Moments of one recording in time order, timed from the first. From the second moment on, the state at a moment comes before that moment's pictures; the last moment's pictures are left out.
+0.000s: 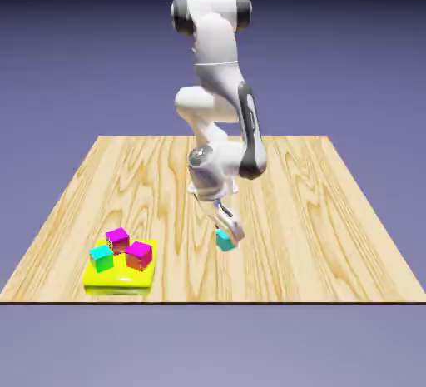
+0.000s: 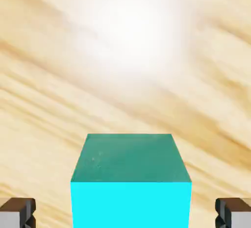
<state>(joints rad) -0.25 0.27 0.37 -2.80 0.69 2.88 1.27</state>
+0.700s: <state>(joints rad) -0.62 0.03 0.18 -2.53 0.44 2.43 1.70</state>
